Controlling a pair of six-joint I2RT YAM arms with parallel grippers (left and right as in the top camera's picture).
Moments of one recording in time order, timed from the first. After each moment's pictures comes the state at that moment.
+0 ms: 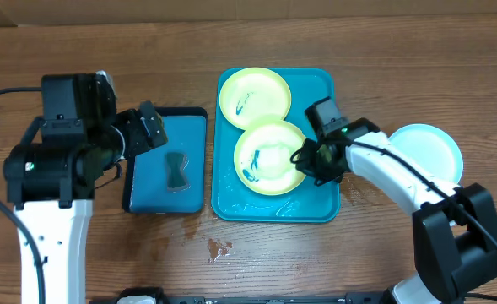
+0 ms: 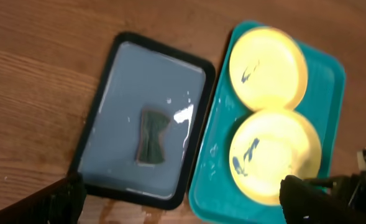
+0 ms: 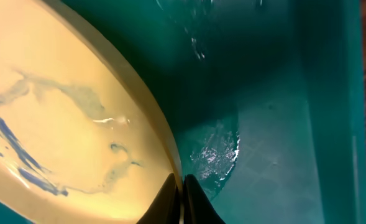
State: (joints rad) left arm 0.01 1.27 1.52 -1.24 0.09 -0.36; right arm 0.43 1.75 1.10 -0.74 -0.15 0.82
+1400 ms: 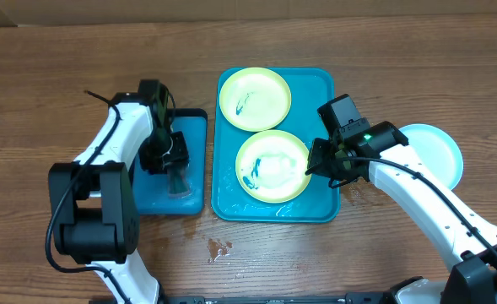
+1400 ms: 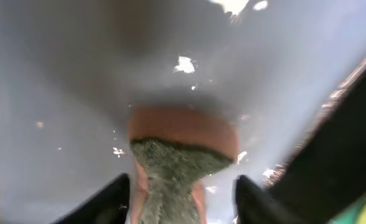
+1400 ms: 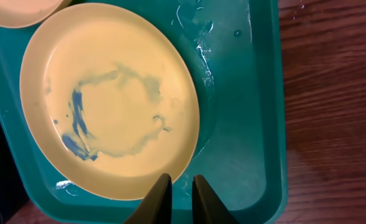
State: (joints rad) left arm -0.03 1.93 1.34 -1.07 0.08 -0.33; right arm 0.43 1.54 1.13 -0.89 -0.10 0.66
